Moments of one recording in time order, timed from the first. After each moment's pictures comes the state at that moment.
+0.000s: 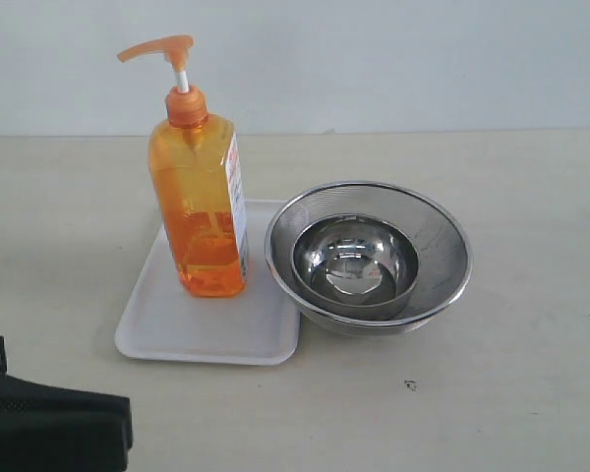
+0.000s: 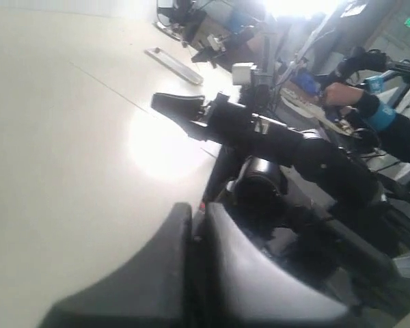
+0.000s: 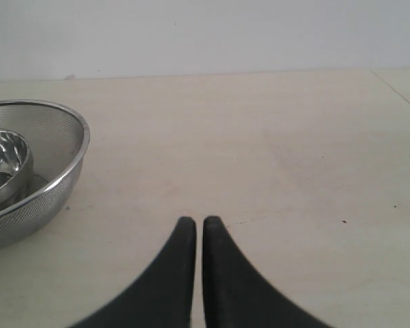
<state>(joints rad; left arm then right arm) -0.26 0.77 -0.24 1.44 -1.12 -1.63 -0.05 0.00 0.00 0.17 0.33 -0.13</state>
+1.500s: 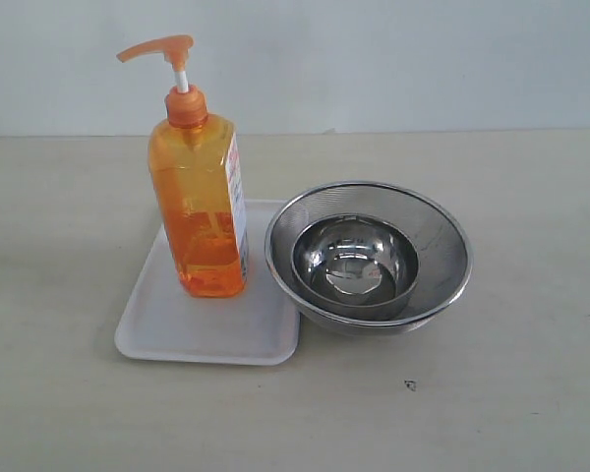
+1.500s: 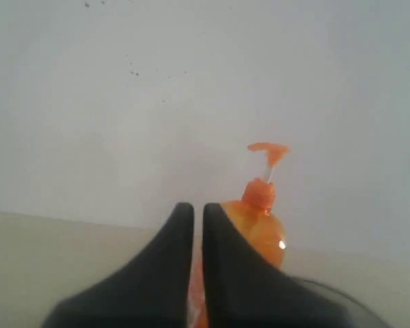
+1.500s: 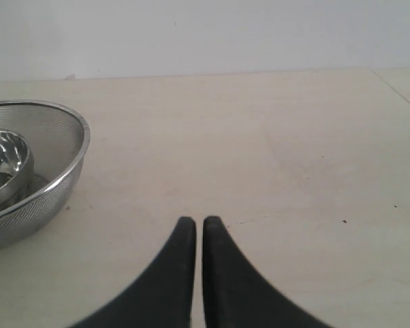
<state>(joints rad) -0.27 0.00 -0.09 1.32 0.04 -1.58 -0.05 0.00 0.00 0.17 0.33 -0.13</state>
